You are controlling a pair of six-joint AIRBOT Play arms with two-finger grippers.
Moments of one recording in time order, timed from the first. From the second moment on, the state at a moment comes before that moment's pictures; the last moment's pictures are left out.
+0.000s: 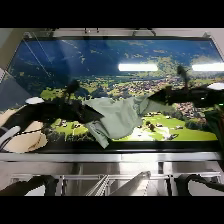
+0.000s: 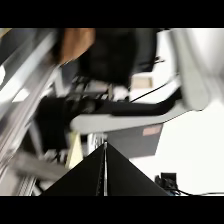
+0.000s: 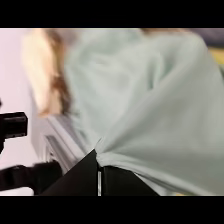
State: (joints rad) left arm -0.11 -1.28 0.76 0.04 -1.55 -0.94; right arm -0.17 -1.36 0.97 -0.30 1.35 0.90
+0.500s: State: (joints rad) left arm 0.01 -0.97 0.71 0.46 -1.36 -1.12; right arm -0.17 -1.09 1.02 -0.46 1.35 1.03
